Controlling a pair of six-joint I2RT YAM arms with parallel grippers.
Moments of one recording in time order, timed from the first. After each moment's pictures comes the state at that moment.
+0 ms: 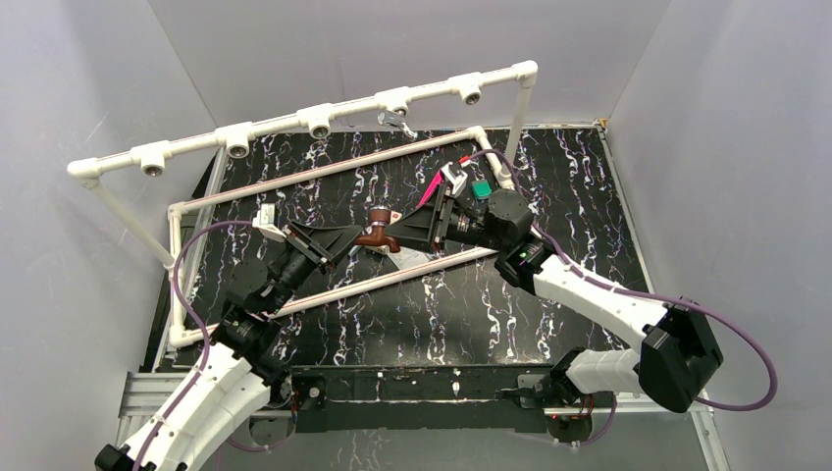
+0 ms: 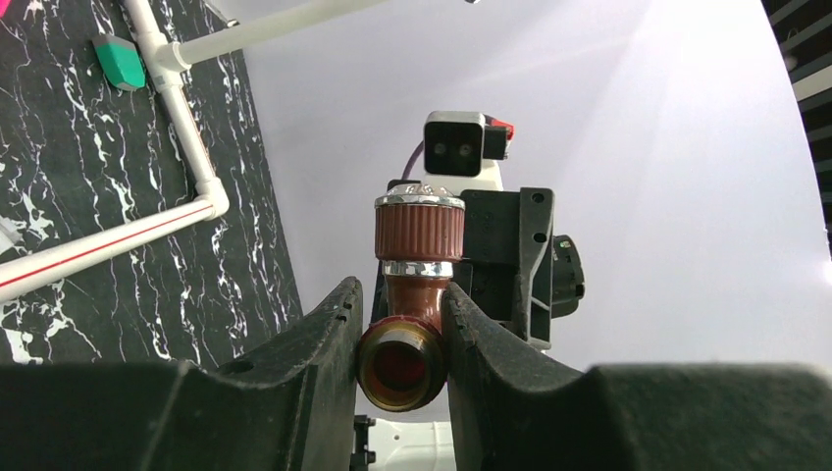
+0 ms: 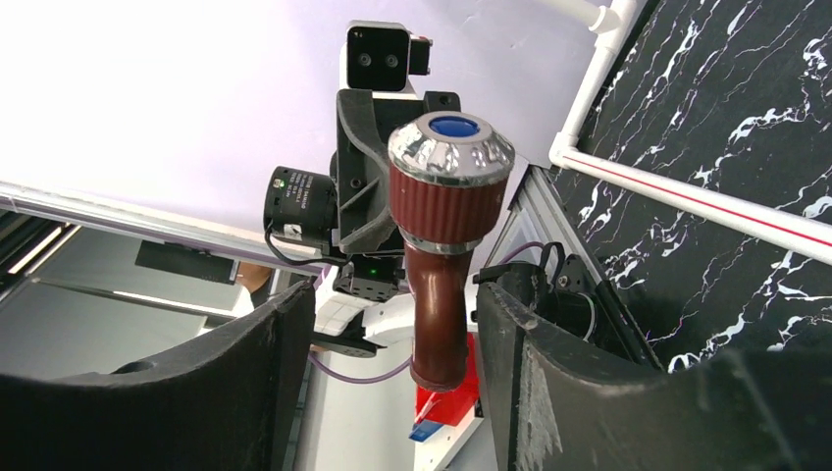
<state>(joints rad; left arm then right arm) -0.49 0.56 0.47 0.20 0.17 -1.34 0.78 1.25 0.87 0.46 -0.59 1.27</state>
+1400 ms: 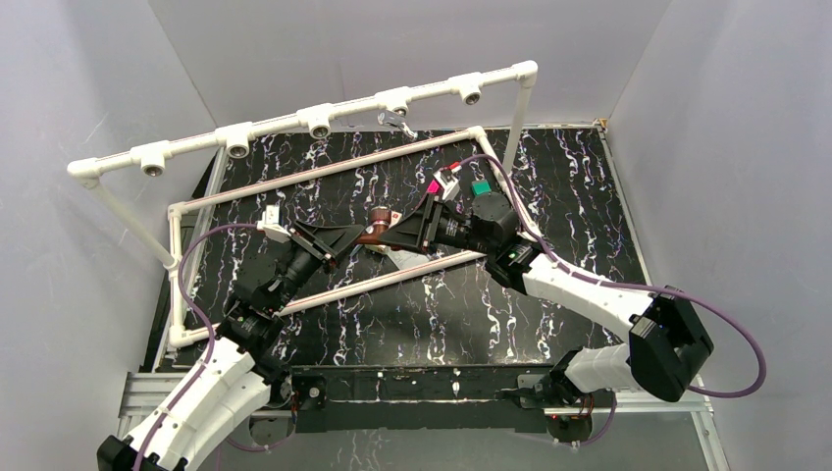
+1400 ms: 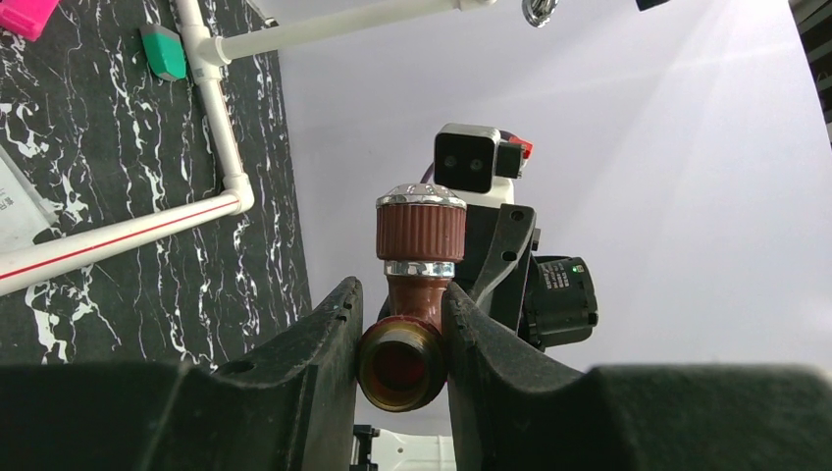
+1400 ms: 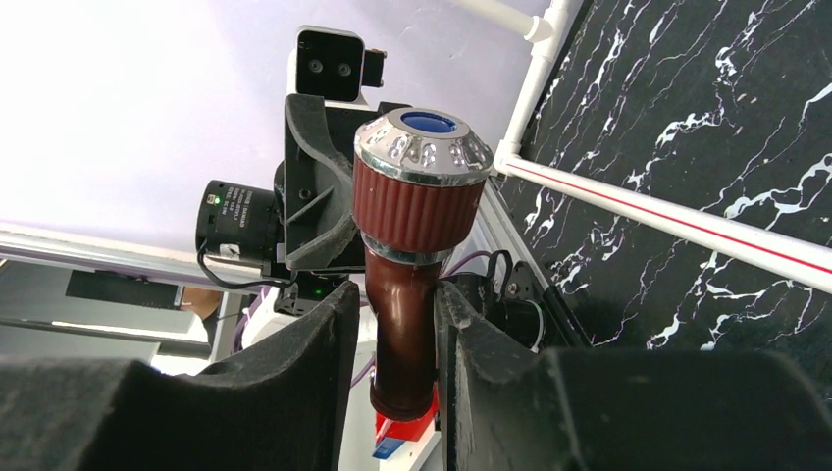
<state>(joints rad) -0.49 0.61 0.45 0.19 0.14 -1.37 0.82 1.31 0.87 0.43 -0.51 1.20</state>
